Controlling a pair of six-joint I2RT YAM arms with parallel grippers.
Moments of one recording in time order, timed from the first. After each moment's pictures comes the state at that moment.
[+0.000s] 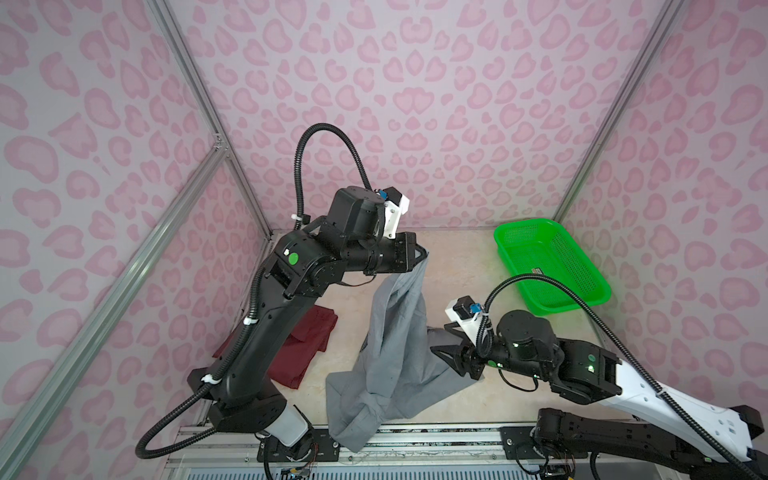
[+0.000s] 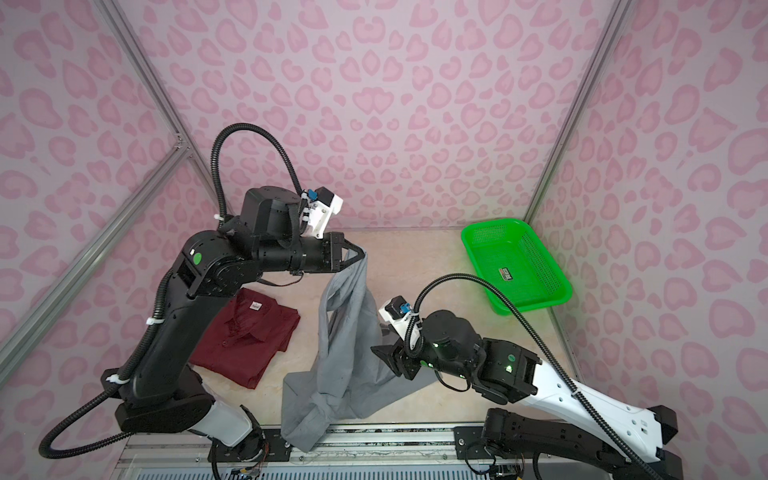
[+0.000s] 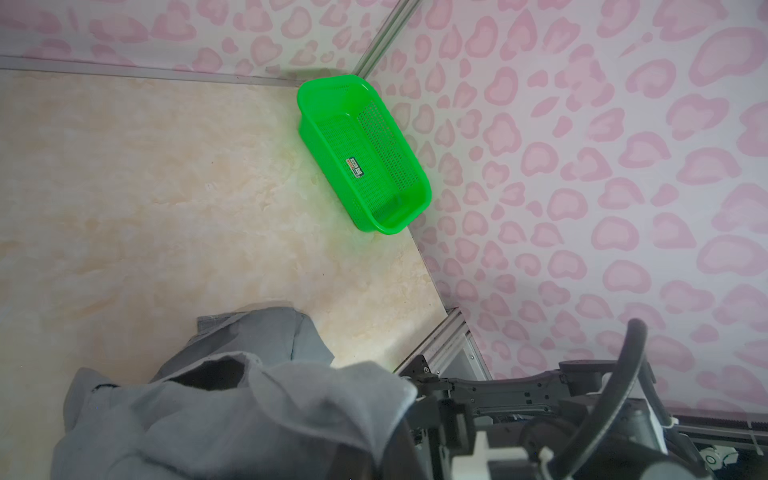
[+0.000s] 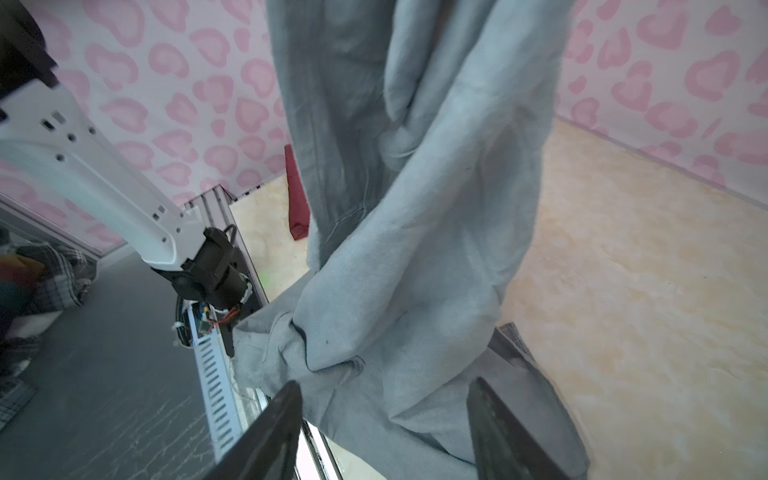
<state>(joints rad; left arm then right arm) -0.78 1.61 2.26 -1.20 0.26 -0.63 1.15 0.92 1.02 -0.61 0.08 0.20</state>
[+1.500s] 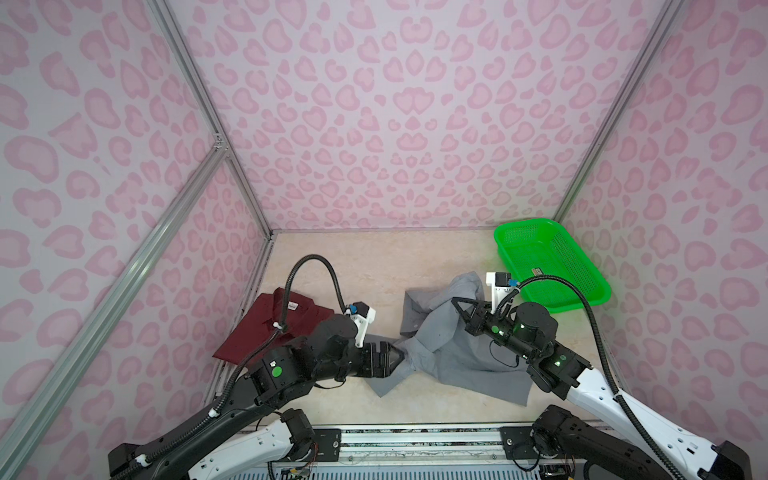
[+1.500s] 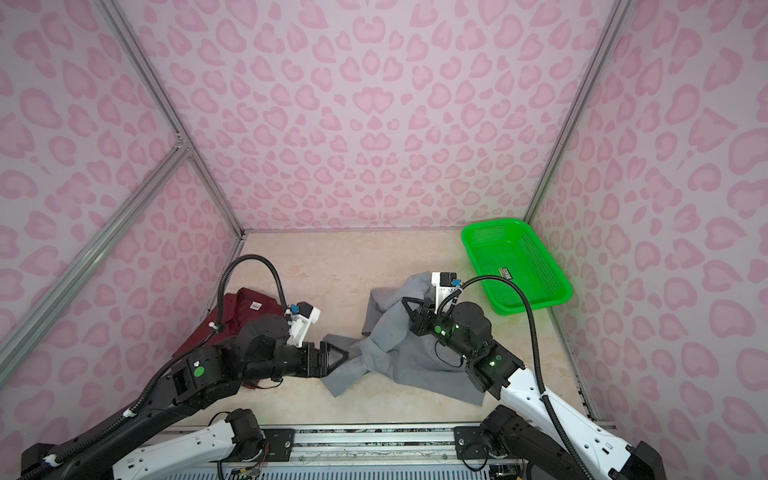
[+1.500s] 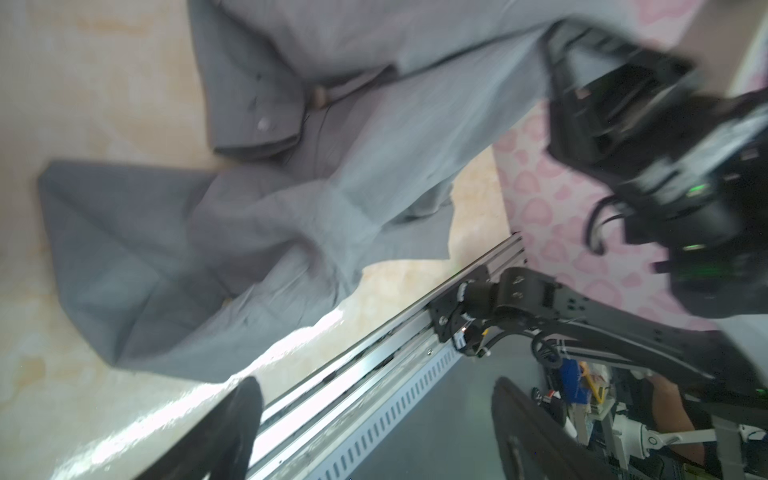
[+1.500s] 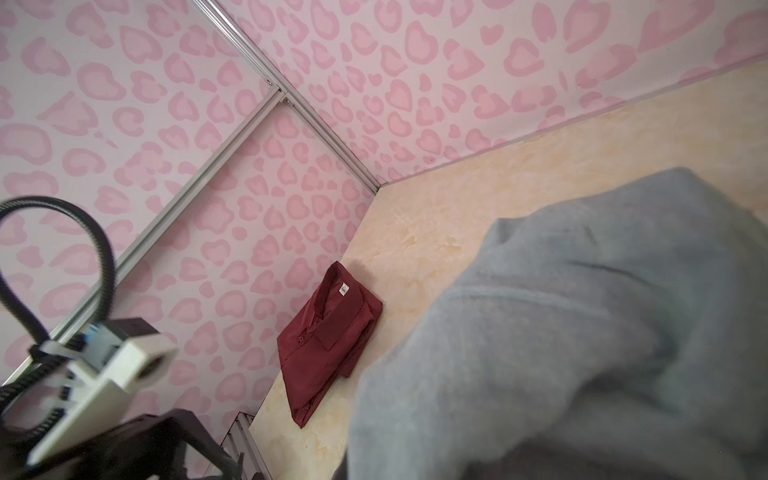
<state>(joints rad) -0.96 0.78 0.84 -0.77 0.15 -0.89 0.65 0.84 0.60 0.08 -0.13 0.72</state>
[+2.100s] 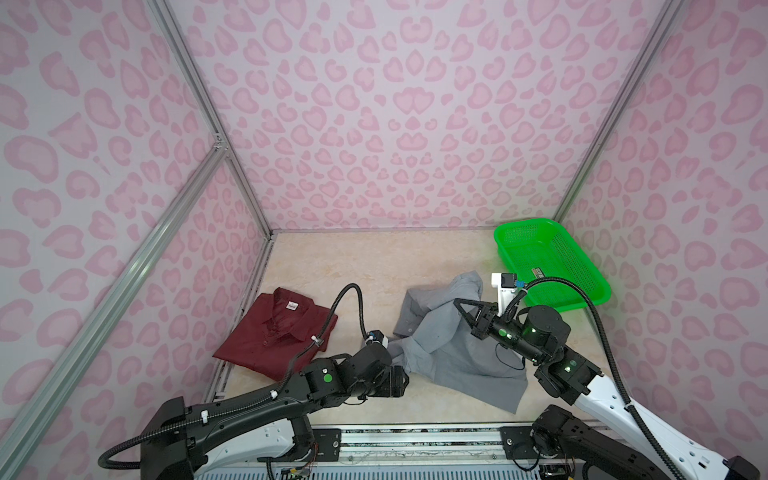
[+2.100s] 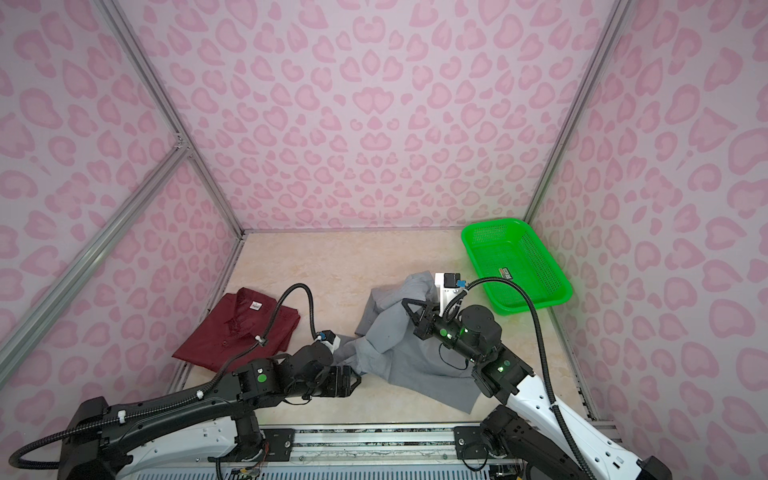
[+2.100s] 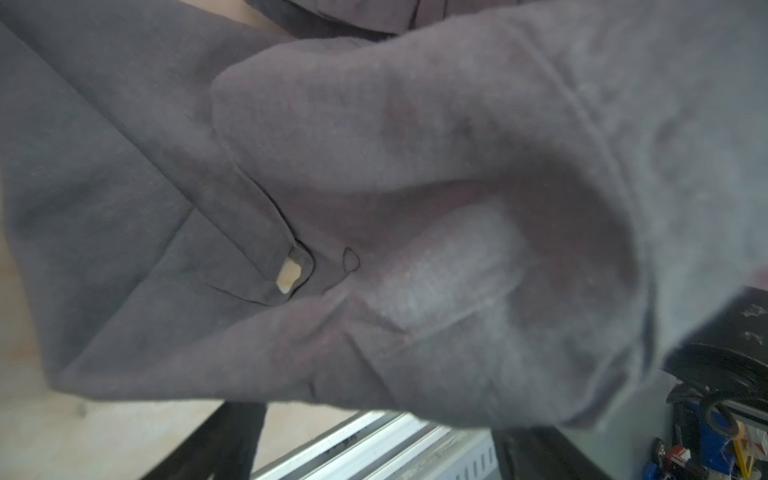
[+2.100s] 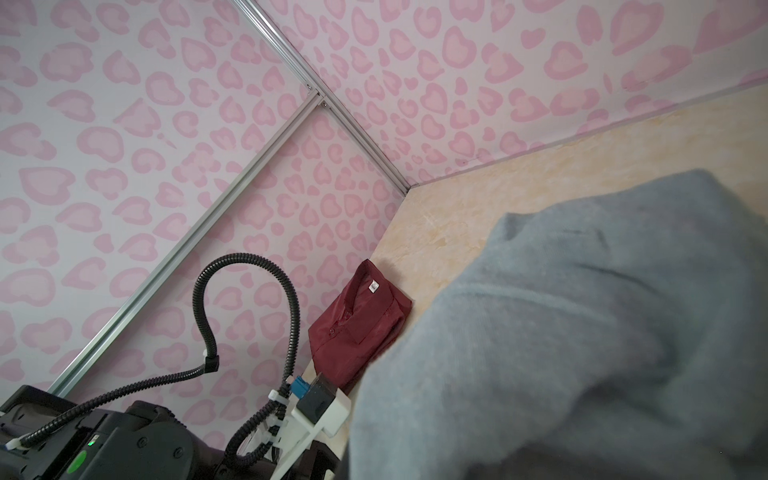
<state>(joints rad) -1.10 0.99 0.61 -0.55 -0.02 -1.00 0.65 0.76 0.61 0.06 -0.20 0.73</state>
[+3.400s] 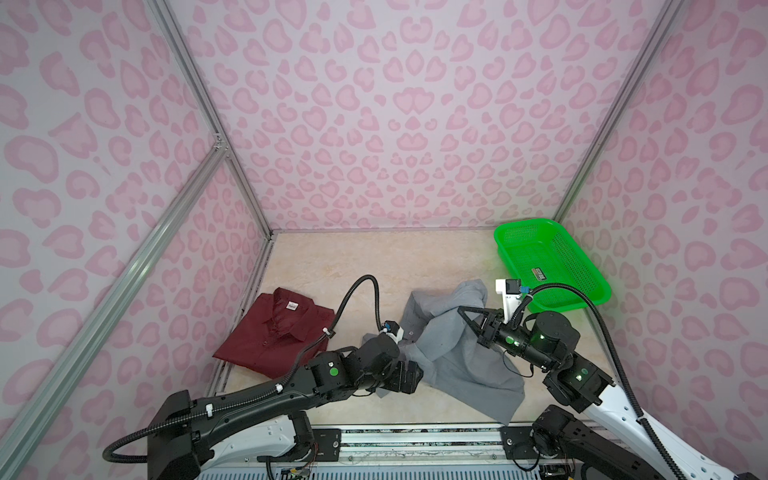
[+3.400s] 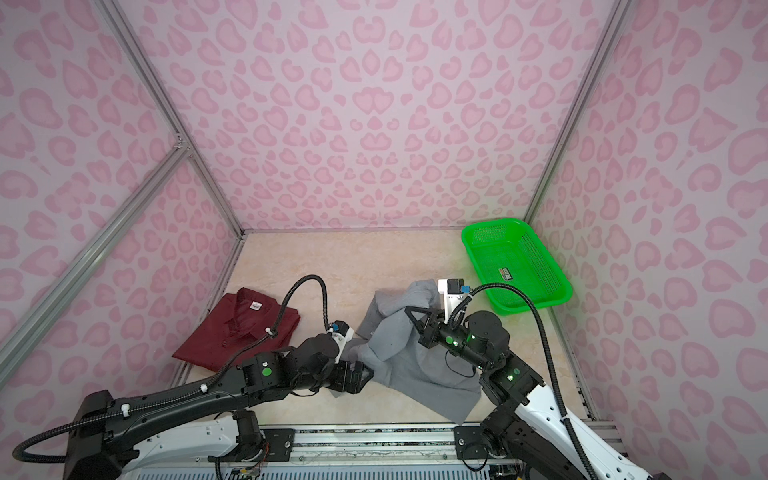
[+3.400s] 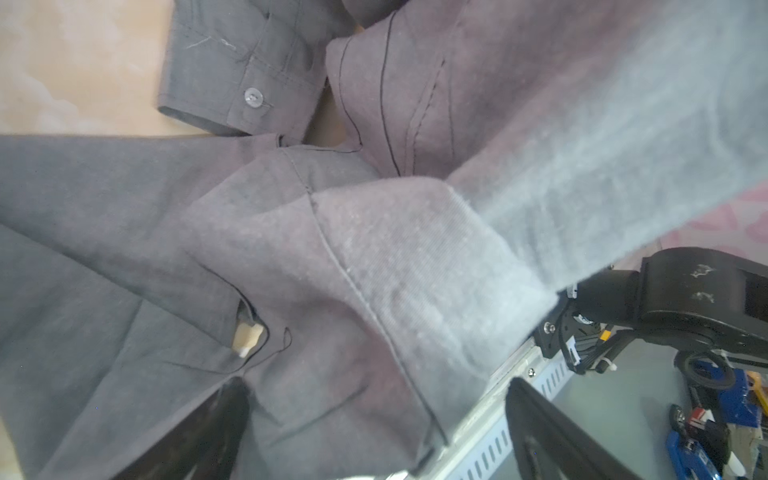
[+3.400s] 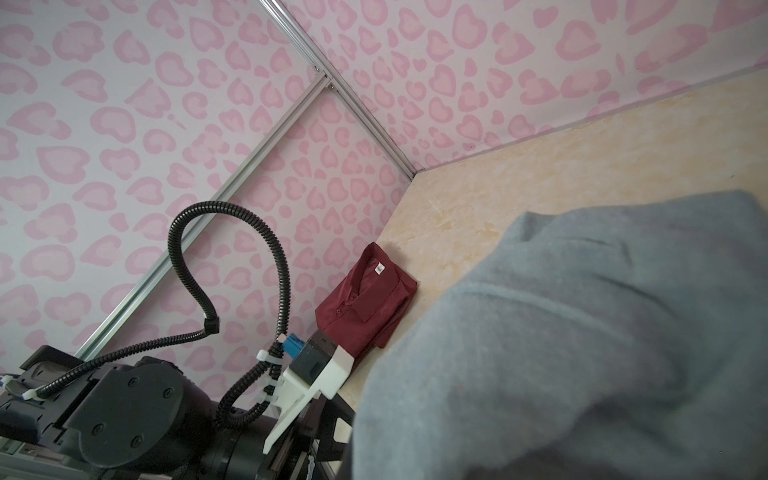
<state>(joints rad) -1.10 1.05 0.70 -0.49 -0.01 -0.83 0.65 0.68 0.60 -0.04 -0.24 0.72</state>
